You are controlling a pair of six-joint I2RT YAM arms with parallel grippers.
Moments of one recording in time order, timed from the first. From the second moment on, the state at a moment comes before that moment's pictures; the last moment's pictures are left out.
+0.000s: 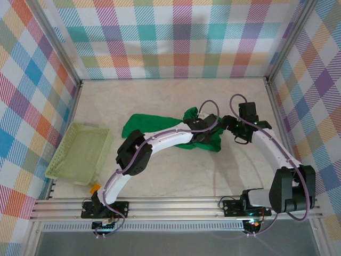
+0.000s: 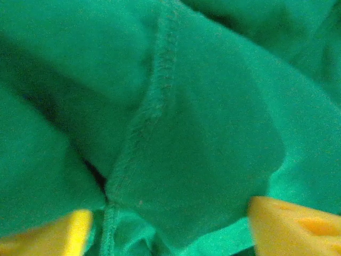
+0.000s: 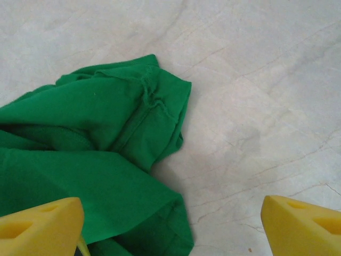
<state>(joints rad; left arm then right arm) -0.99 2.28 1.91 -0.77 -0.43 -0.56 0.12 1.31 0.91 -0.55 -0.03 0.52</state>
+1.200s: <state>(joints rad) -0.78 1.56 1.06 -0.50 -0.45 -0.64 0.35 1.61 0.88 -0.43 -0.35 0.58</state>
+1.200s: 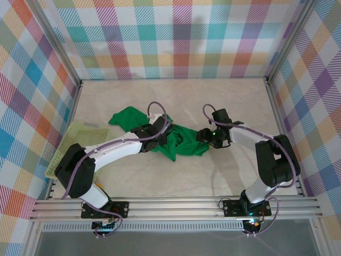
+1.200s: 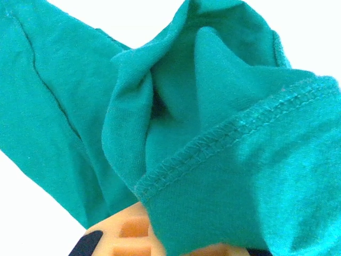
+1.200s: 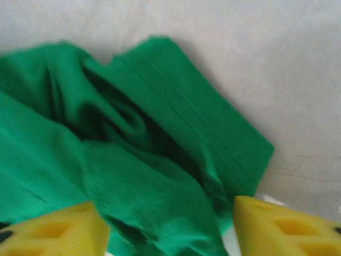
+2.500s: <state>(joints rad) -0.66 1.54 1.10 -0.66 -0.26 -0.53 0.28 1.36 1.17 -0.75 -0.01 0.41</state>
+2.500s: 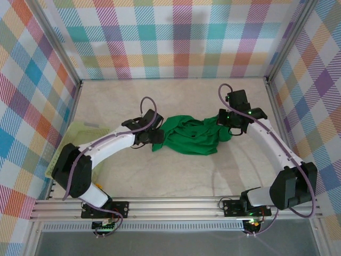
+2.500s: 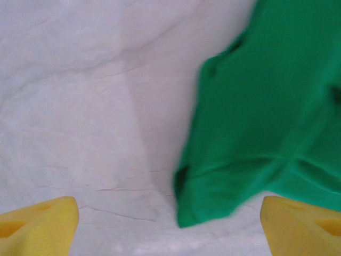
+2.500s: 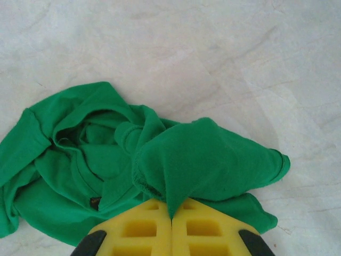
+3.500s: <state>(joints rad) -0.58 1.91 1.35 -0.54 -0.09 -0.52 0.28 1.30 1.15 -0.74 0.11 0.38</state>
